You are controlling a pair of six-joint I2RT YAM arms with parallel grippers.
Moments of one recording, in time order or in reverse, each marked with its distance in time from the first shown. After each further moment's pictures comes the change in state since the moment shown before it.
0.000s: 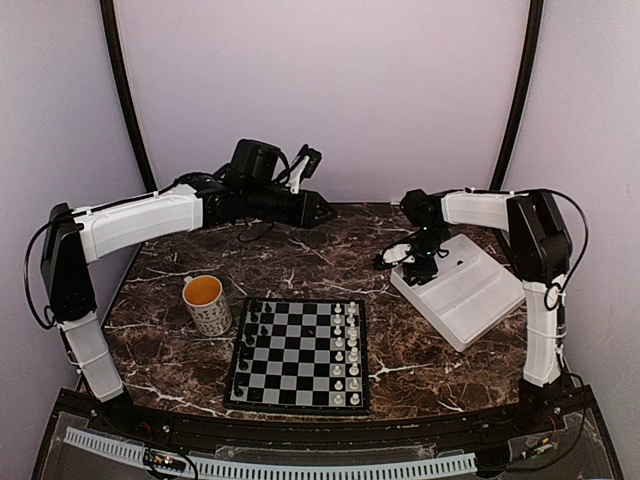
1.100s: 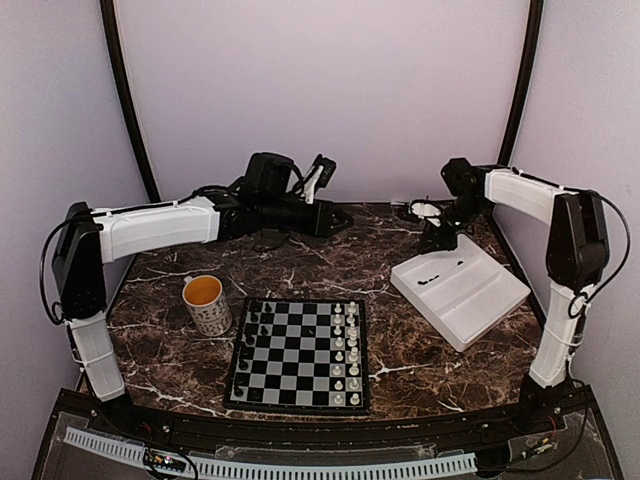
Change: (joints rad) left arm -0.038 0.053 -0.047 0.161 0.046 -0.045; right arm -0.158 -0.211 -0.014 -0.053 -0.291 0.235
